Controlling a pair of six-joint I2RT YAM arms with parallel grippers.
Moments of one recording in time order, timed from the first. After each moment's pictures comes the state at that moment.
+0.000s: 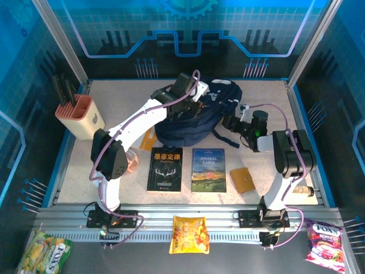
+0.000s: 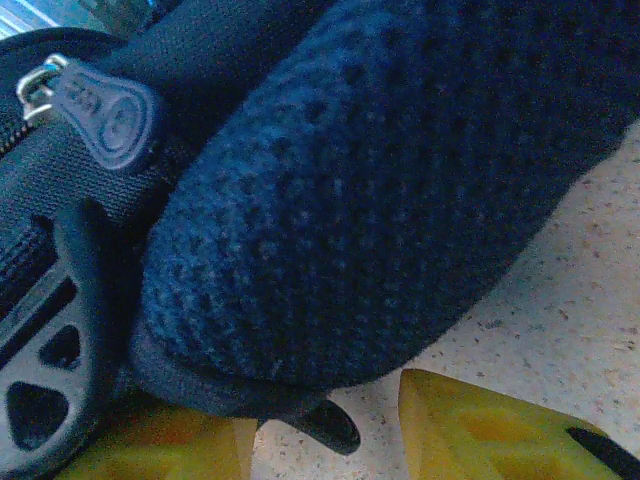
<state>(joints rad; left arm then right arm) -0.60 1.96 1.87 -0.70 0.07 -0.01 0.03 1.82 0.72 0.71 -0.70 0.52</state>
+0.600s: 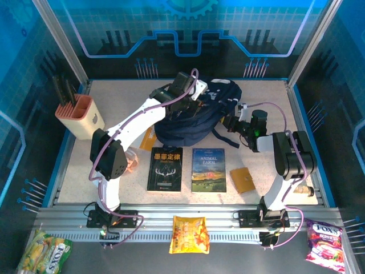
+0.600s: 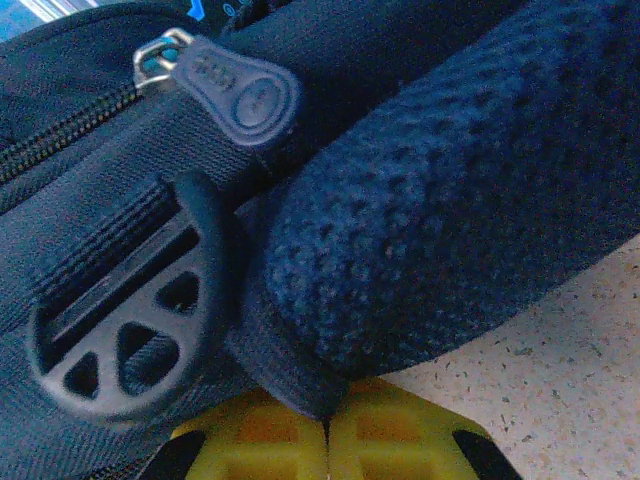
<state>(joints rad) -0.59 1.95 1.87 -0.69 0.08 -0.01 0.05 1.79 0.71 0.72 -0.70 0.43</state>
